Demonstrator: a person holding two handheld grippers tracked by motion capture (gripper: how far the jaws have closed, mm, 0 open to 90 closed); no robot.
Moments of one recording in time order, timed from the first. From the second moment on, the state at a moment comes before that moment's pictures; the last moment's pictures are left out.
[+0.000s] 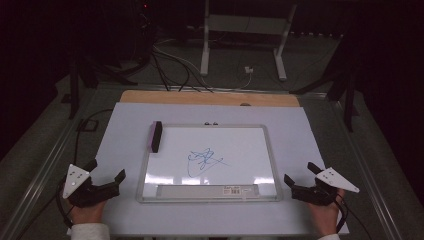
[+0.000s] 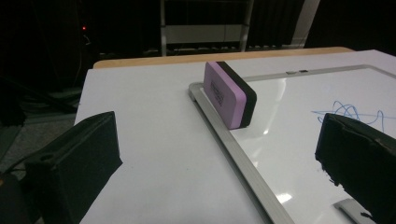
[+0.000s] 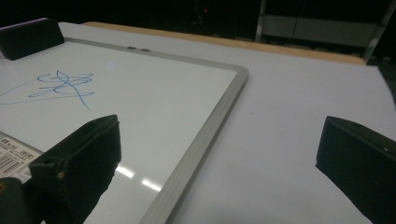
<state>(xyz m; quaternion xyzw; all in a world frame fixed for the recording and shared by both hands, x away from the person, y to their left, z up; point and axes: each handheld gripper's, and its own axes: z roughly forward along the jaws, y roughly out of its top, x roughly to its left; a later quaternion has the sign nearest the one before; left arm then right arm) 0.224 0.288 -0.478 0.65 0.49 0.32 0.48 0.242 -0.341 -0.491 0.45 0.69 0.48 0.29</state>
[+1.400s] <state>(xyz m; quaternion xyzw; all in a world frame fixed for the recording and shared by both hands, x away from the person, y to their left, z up) 0.283 0.267 -0.438 0.65 0.47 0.31 0.50 0.240 -0.342 -0.490 0.46 0.68 0.48 0.31</state>
